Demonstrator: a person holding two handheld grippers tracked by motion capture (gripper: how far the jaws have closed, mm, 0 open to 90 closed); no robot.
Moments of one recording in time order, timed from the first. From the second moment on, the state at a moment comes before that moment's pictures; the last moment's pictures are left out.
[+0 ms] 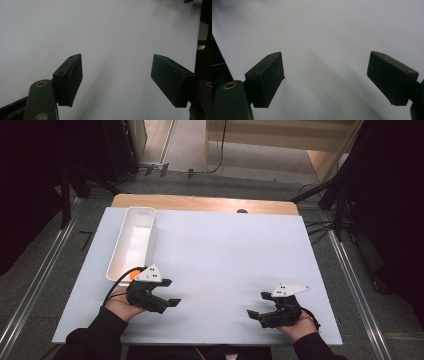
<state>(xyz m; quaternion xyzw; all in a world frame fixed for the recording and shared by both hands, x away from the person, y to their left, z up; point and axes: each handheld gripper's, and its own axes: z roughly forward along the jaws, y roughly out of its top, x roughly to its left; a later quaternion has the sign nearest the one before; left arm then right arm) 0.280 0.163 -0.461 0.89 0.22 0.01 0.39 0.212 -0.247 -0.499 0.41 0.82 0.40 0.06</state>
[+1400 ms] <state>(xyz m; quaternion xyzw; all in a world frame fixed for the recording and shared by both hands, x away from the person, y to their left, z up) 0.268 0.188 -0.473 0.91 0.21 0.01 0.37 0.212 -0.246 -0.500 0.41 0.82 0.39 0.07</state>
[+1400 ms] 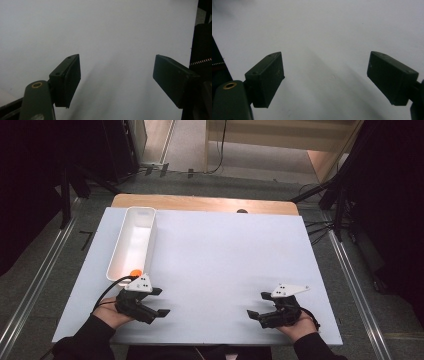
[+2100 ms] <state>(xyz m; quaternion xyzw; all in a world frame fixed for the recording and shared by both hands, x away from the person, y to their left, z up) 0.267 0.187 -0.474 0.91 0.21 0.00 0.36 0.211 -0.246 -0.500 0.41 0.82 0.39 0.07</state>
